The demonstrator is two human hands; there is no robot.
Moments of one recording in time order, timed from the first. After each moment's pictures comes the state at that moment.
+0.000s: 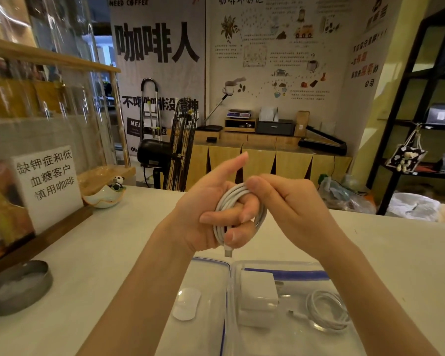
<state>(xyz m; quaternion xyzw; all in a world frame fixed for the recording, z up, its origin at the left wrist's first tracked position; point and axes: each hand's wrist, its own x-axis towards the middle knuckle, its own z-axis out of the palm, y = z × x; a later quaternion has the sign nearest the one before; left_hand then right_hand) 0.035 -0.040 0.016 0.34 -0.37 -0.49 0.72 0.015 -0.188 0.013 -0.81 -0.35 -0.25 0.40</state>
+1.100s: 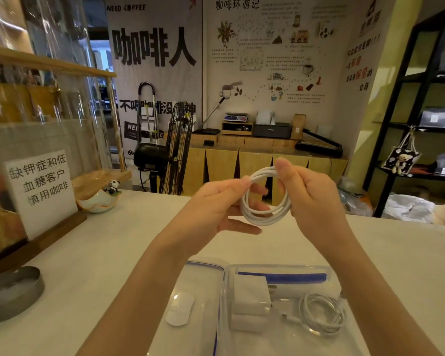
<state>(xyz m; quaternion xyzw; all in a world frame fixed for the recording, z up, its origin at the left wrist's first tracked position) 0.021 -0.055 0.014 0.68 -0.25 -0.07 0.69 0.021 -0.206 0.018 -0.81 -0.18 -0.33 0.46</state>
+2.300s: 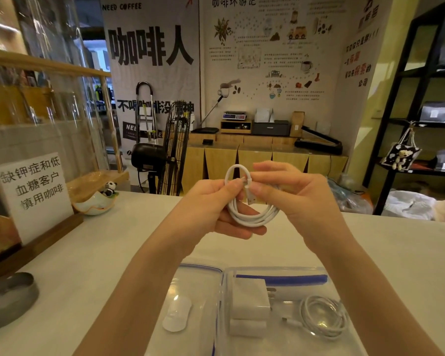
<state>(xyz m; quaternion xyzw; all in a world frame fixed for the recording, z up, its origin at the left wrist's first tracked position) 0.020 -0.055 0.024 0.70 -0.19 -0.10 0.68 0.029 -0.207 0.014 -0.73 -0.22 -0.18 0.63</state>
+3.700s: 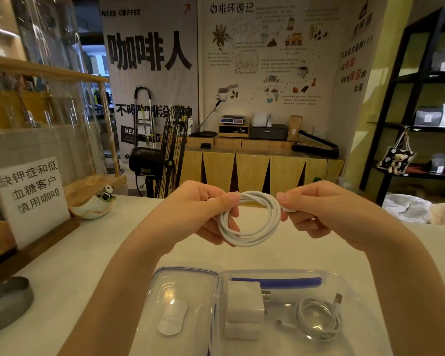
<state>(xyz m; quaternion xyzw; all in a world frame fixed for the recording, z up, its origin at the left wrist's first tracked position) 0.020 -0.040 0.030 0.79 -0.23 -0.06 0.56 0.016 -0.250 0.040 -0.85 -0.17 0.08 0.50</state>
